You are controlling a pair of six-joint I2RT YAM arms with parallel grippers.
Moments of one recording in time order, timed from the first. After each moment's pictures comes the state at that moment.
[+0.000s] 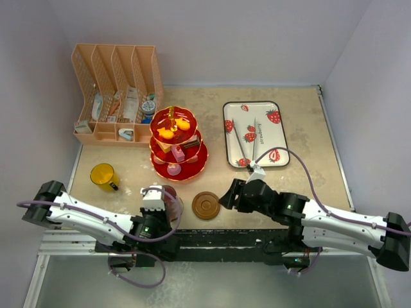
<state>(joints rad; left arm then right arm) -1.81 1.09 0.74 -1.32 -0.92 -1.92 1.13 0.82 0.50 -0.39 0.27 1.13</state>
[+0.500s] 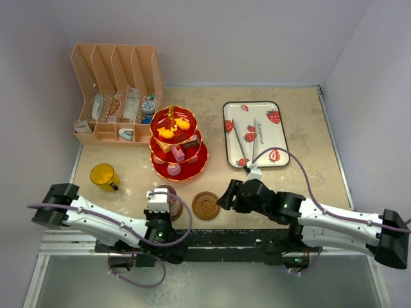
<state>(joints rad) -1.81 1.24 0.74 -1.37 -0.95 -1.99 1.13 0.88 0.50 -0.35 0.24 1.13</state>
